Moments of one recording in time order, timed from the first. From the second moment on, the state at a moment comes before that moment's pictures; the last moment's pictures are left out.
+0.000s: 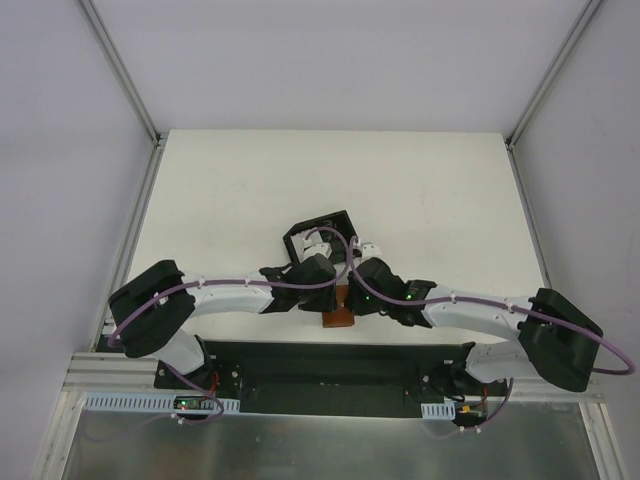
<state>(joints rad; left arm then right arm) -1.03 1.53 0.73 -0.15 -0.09 -0.86 1.03 1.28 0.58 -0.13 0.16 0.70</state>
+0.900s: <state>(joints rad) -1.04 1.47 0.67 -0.13 -0.16 -0.91 0.90 1.01 0.45 -0.08 -0.03 0.73</state>
